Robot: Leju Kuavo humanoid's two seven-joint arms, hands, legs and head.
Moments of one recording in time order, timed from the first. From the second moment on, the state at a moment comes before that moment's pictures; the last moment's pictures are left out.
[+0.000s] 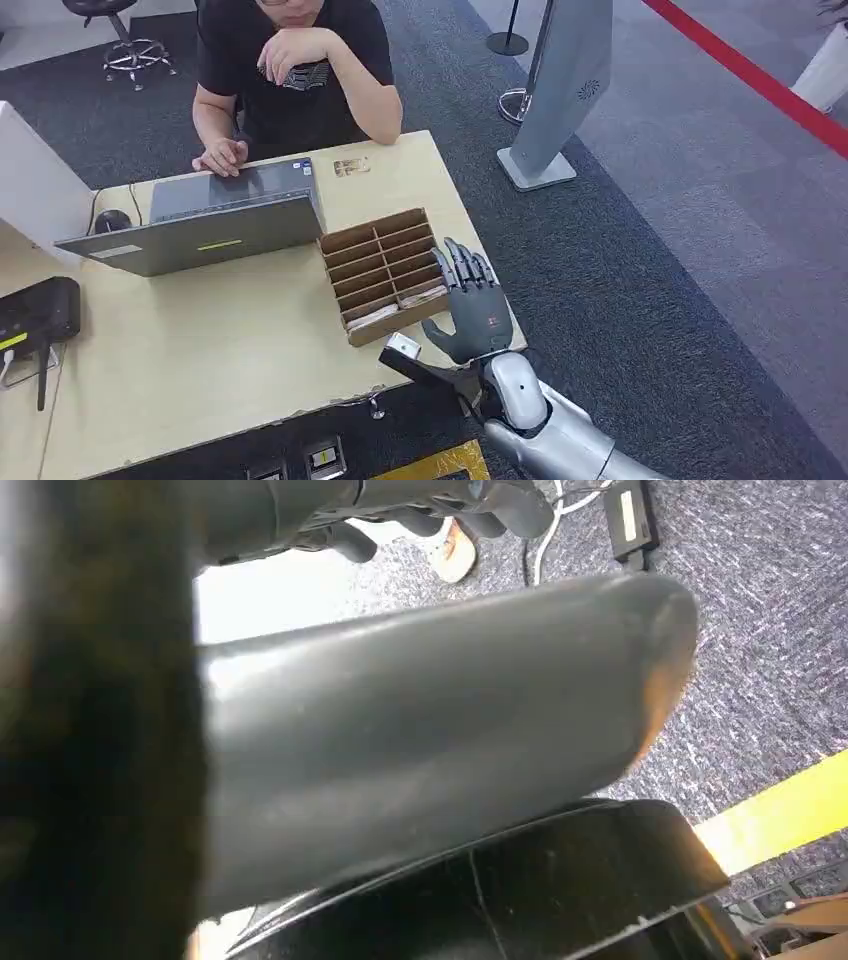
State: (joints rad) left arm -0.12 -0.06 -1.29 -0.29 0.41 0.70 0.13; right arm -0.13 -0.28 0.61 -1.52 1.28 -0.69 0.46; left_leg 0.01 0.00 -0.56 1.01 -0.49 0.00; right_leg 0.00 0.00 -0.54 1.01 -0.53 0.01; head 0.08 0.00
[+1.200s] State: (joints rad) left arm -0.13 -0.07 -1.29 -0.29 0.39 0.69 0.15; right arm -0.25 -0.18 0.63 -1.22 1.14 -0.69 0.41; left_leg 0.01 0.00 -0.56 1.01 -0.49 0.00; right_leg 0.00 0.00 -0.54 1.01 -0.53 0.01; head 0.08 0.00
